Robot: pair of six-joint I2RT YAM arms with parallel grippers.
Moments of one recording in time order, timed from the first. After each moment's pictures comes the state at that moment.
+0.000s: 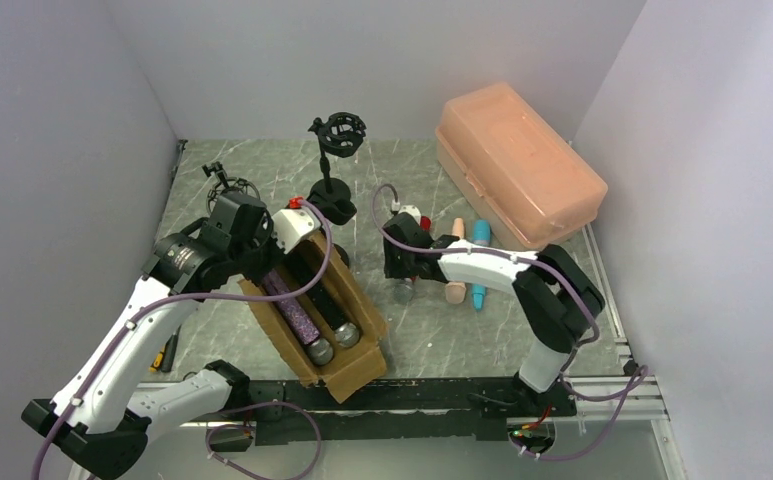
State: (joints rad) left arm -0.53 1.00 1.26 -1.11 -0.05 0.43; right arm 0.78 1.69 1.03 -0.21 0.17 0.59
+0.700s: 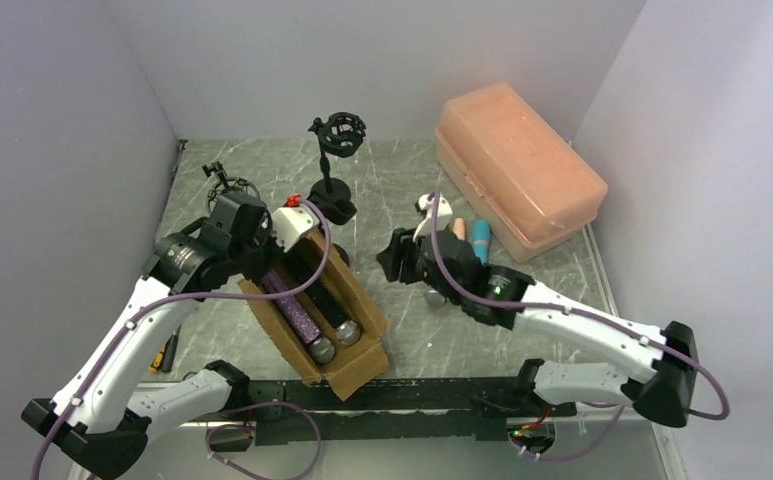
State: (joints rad) left arm -0.53 1.00 1.26 -1.11 -0.06 0.41; right arm 0.96 1.16 0.94 -0.25 0.35 0.59
